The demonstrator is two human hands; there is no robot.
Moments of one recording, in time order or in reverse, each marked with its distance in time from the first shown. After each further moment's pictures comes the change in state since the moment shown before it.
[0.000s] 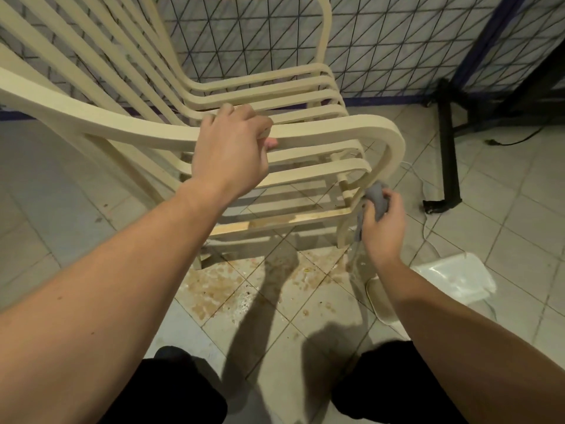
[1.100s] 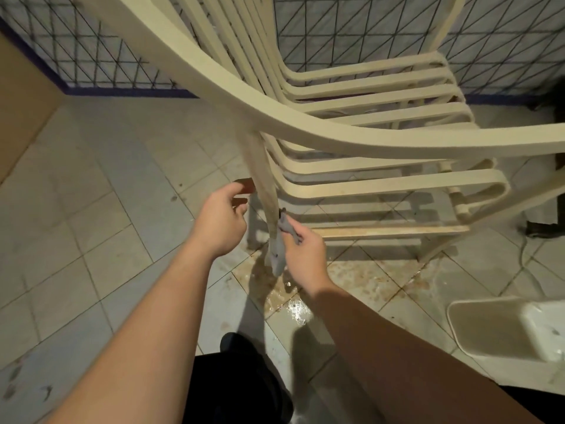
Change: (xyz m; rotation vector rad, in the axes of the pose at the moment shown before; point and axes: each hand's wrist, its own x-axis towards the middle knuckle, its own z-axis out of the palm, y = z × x) left_hand -0.135 -0.190 0.014 -0.489 -0.201 -0.642; right_hand -0.179 -0.141 0.221 0.414 -0.687 0.250
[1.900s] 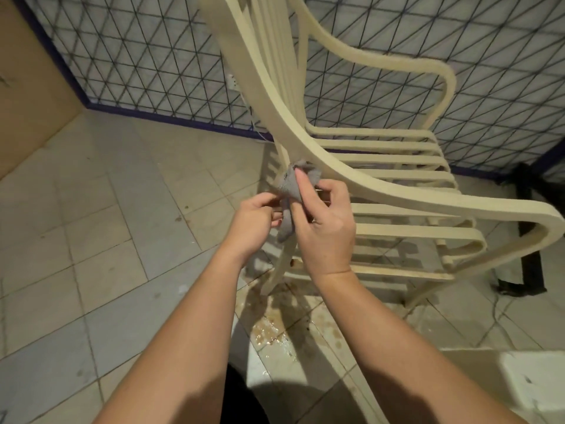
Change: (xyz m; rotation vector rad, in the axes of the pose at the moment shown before) left_hand -0.001 0.027 -0.032 -0.860 -0.045 -0.078; right_hand -0.024 -0.130 0.025 -0.649 0.494 -1.167
